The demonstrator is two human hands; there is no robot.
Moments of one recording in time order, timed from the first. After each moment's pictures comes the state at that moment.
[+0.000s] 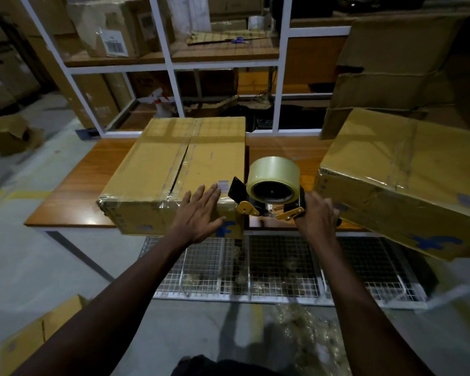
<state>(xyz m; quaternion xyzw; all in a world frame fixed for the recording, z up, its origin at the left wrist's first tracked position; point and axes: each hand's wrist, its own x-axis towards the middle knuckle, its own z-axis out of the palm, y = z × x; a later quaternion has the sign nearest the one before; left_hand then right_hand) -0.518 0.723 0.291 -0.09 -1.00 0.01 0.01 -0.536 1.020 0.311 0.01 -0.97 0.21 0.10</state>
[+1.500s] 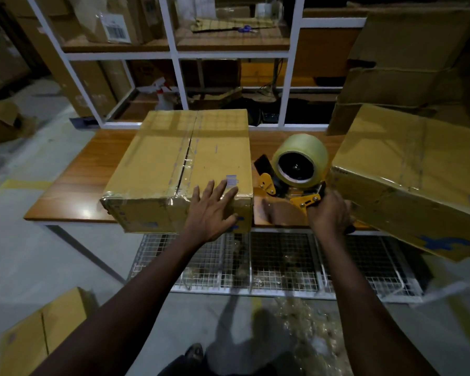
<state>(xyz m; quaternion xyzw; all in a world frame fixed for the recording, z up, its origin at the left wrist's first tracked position) -0.524 0.724 0.283 -0.08 -0.99 -0.03 0.05 -0.551 0.997 0.315 -0.17 -0.94 0.28 0.13</state>
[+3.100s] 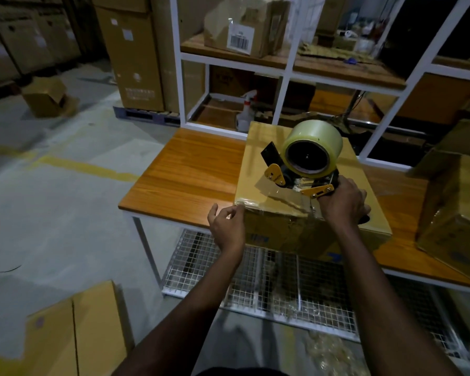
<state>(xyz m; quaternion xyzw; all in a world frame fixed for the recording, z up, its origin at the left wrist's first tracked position) -0.472 0.502 0.272 0.35 -0.64 -0.65 0.22 -0.547 0.680 0.366 -0.07 -0.95 0.25 0.18</state>
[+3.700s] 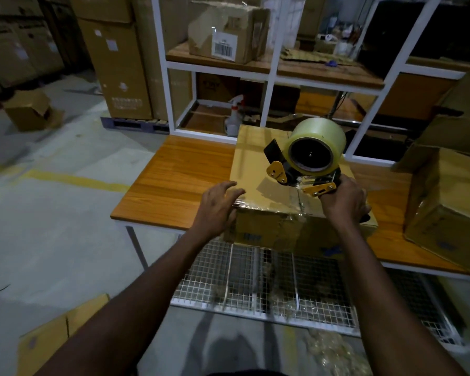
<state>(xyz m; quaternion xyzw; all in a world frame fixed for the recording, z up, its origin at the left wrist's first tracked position) -0.502 0.429 0.276 -0.10 -0.95 -0.19 0.25 -0.542 0.698 0.371 -0.11 -0.94 0.26 0.21</state>
